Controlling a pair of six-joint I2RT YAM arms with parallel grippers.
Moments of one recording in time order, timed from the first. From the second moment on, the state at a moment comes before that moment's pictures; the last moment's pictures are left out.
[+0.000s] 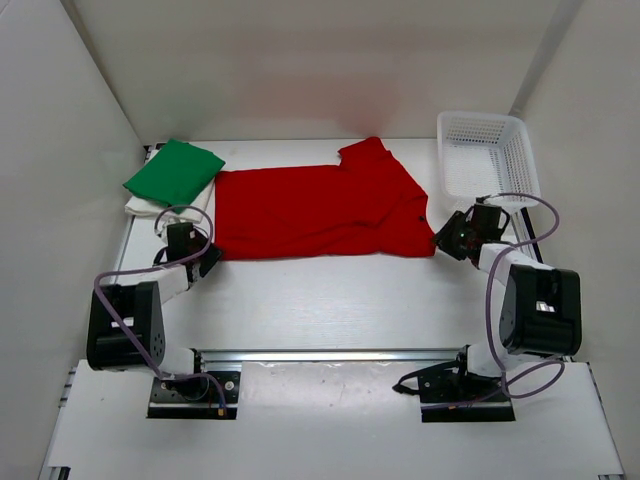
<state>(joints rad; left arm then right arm) 0.06 1.42 0.53 0.11 0.00 -0.77 -0.14 1.50 0.71 0.01 -0.24 0.51</state>
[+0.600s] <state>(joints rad) 0.03 1.56 0.61 0.19 0.01 -0.80 -0.11 1.58 0.68 0.06 -0.26 0.52</state>
